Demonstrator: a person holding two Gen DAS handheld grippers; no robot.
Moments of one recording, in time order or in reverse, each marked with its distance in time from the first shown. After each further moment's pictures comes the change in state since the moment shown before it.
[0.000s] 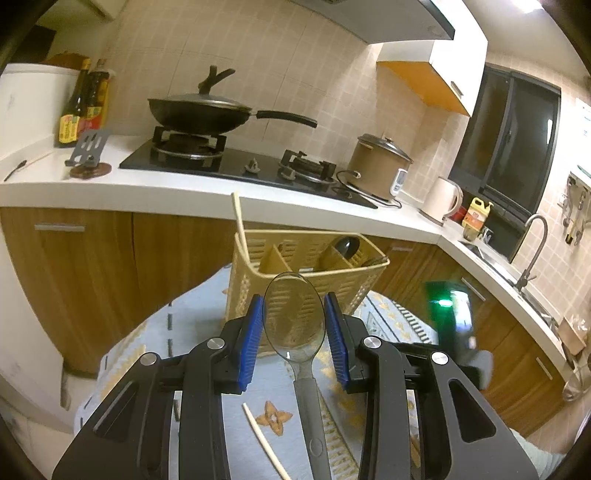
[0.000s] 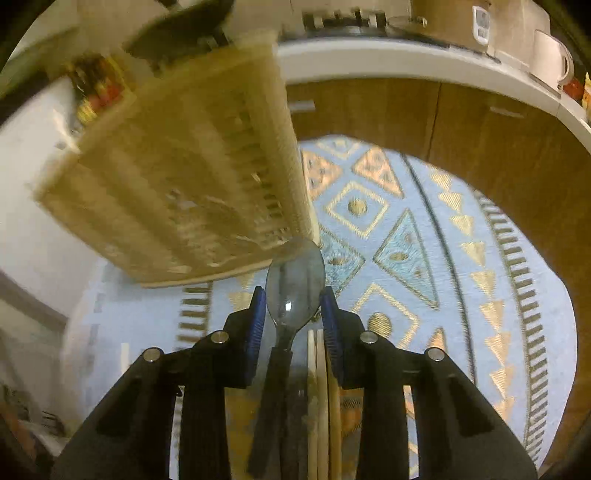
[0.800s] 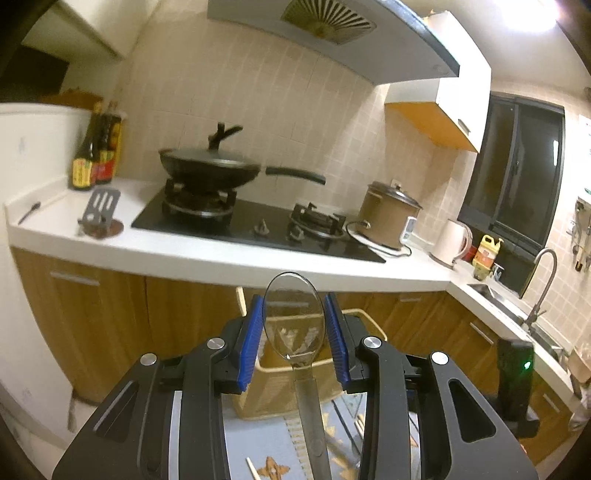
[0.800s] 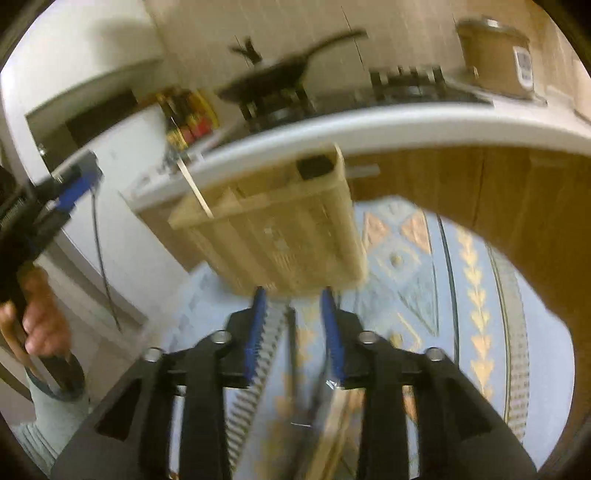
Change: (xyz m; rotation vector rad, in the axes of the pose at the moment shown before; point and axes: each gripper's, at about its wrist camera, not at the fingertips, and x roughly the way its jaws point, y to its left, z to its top) left arm -0.017 -0.013 0.054 -0.009 -0.139 0.055; right arm -0.072 -0.013 0.016 -0.104 -0.091 0.289
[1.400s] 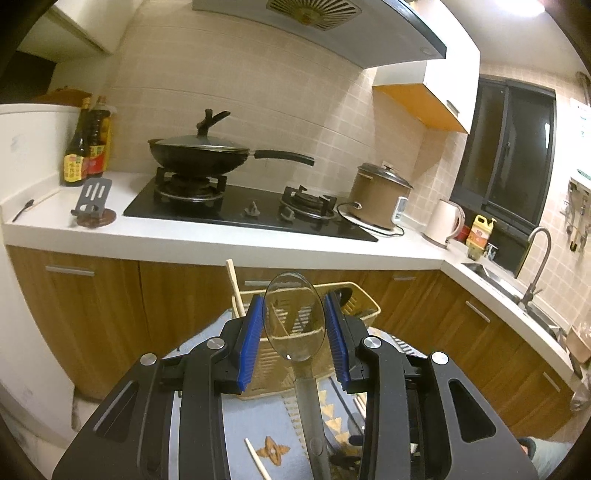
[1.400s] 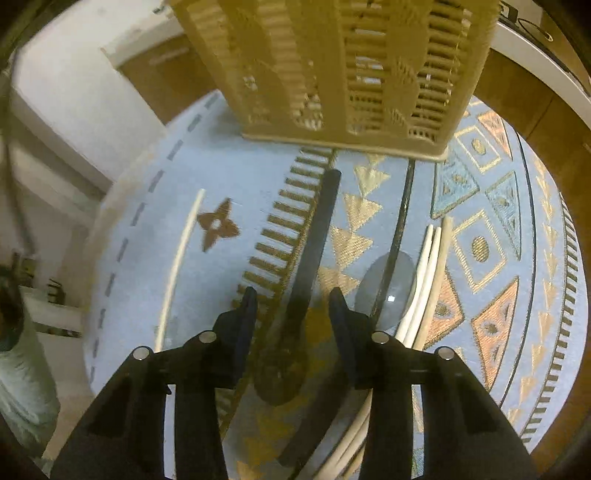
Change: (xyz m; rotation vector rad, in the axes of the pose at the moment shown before) left arm -0.006 -0.002 -0.017 0.046 0.044 -0.027; right arm 0.096 0.051 -0.058 -0.184 0.484 -0.124
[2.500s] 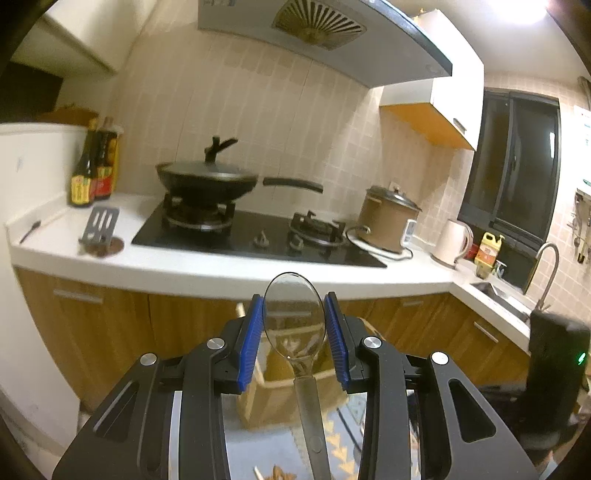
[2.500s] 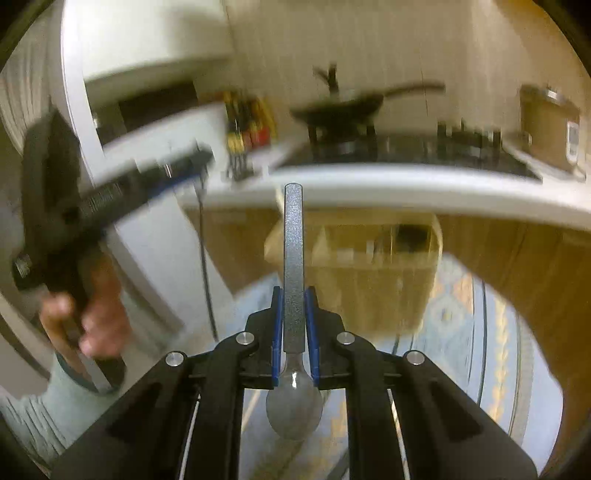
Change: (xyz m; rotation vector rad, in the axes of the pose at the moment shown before) left arm 0.002 -0.001 0.037 0.004 -0.087 0.042; right arm -0.165 0.013 0.022 -0.039 -0.658 0.149
